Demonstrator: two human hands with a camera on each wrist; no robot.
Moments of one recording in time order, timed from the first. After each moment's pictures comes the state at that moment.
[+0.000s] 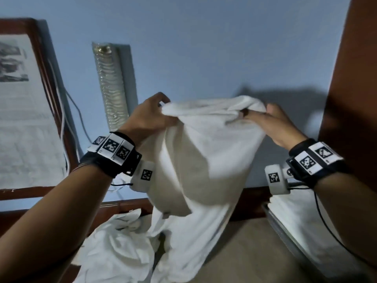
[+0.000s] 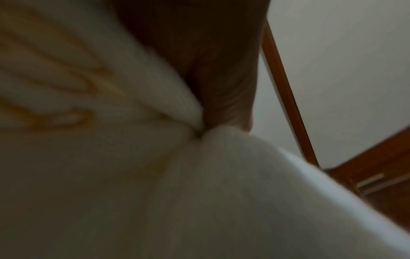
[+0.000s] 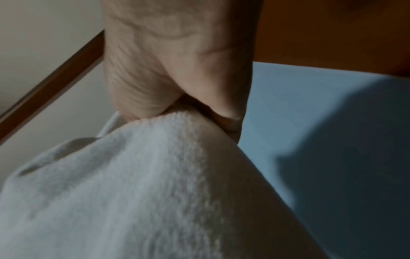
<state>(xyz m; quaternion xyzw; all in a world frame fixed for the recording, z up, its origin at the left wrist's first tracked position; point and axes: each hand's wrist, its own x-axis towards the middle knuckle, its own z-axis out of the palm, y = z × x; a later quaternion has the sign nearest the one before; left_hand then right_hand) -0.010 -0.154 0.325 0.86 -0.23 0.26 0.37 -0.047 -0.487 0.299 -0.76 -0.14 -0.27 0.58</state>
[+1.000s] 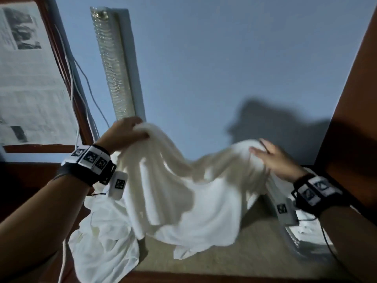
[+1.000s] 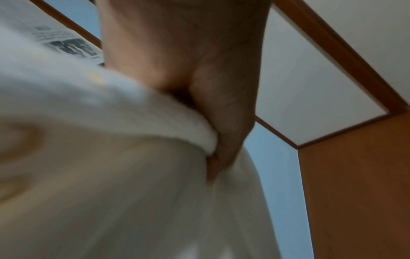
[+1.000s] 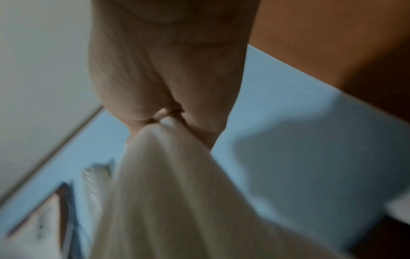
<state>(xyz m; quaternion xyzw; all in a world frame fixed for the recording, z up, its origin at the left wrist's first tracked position) -0.068 -0.161 0.214 0.94 -0.09 0.18 0.26 -0.058 -0.613 0.126 -0.85 -0.11 -0.16 0.49</state>
